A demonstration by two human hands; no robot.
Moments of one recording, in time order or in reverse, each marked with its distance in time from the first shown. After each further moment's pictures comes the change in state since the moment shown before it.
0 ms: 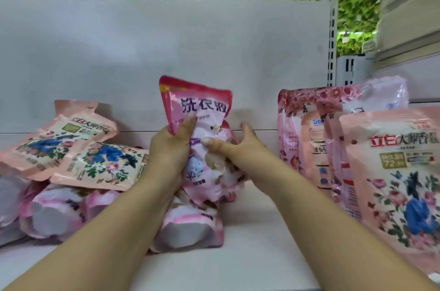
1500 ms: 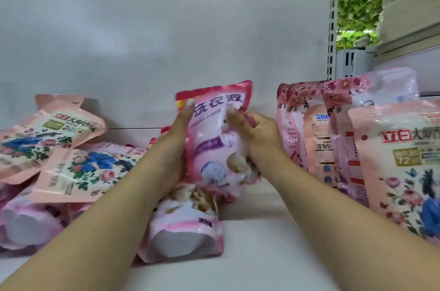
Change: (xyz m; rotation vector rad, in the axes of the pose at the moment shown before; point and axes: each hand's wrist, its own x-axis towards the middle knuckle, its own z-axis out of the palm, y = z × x) left_hand 0.006 -0.003 0.001 -0.089 -0.362 -0.275; right_hand 0.022 0.013 -0.013 0.180 0.202 -0.358
